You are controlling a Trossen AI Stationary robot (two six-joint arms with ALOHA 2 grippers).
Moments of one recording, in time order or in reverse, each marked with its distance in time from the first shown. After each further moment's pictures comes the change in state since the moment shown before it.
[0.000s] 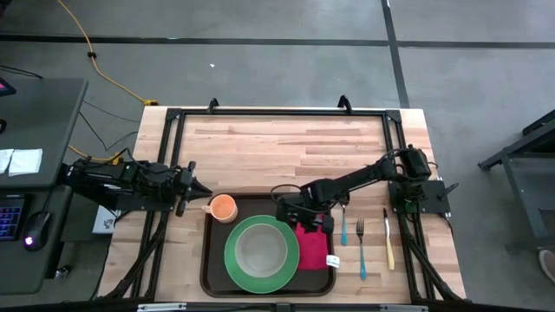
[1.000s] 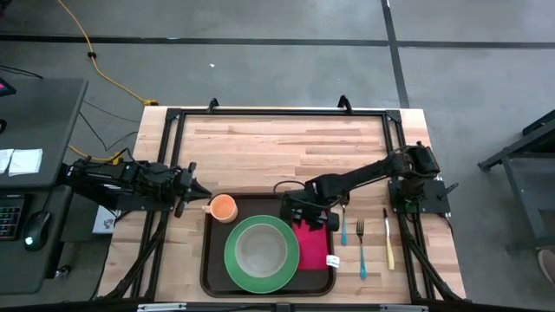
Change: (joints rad) left arm 0.000 0.000 0.000 0.000 0.037 0.000; right arm -0.007 -0.085 0.000 -0.086 -0.021 -0.029
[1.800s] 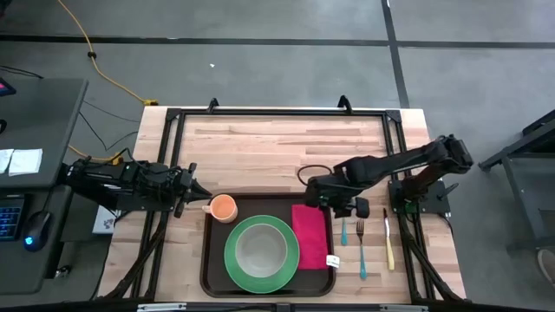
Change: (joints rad) left arm 0.000 0.000 0.000 0.000 0.010 0.000; right arm 0.003 -0.295 0.000 -0.360 0.075 -0.050
